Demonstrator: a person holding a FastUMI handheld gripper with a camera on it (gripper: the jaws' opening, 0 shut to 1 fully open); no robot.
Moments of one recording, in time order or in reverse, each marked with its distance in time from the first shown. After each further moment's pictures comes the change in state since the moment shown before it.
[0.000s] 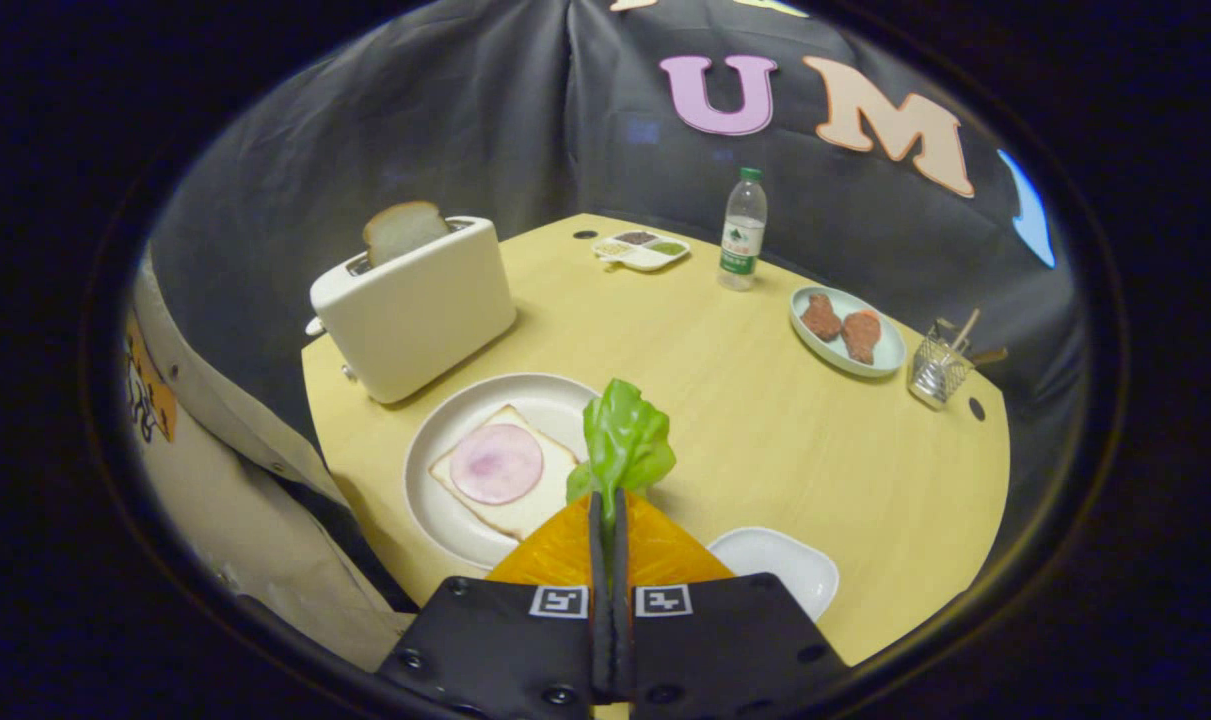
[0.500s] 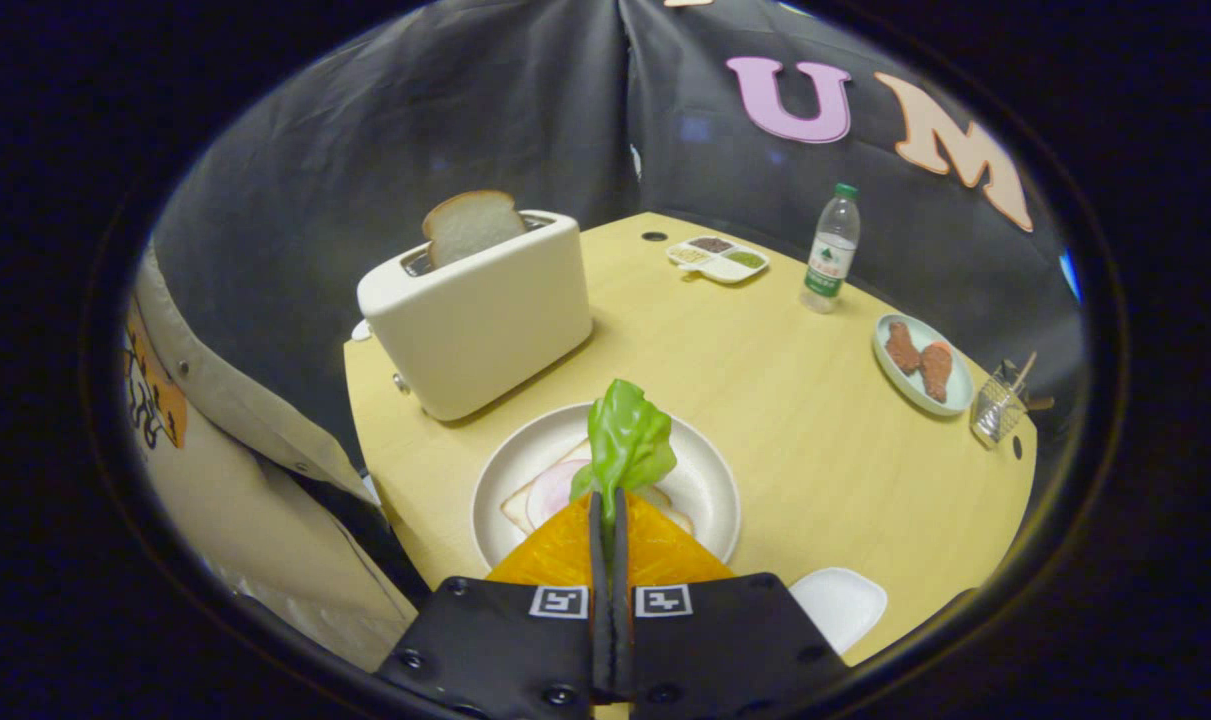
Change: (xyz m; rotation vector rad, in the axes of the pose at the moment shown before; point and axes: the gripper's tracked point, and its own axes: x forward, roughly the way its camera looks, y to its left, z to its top) arm 0.036 0.072 0.016 -0.074 0.048 0.132
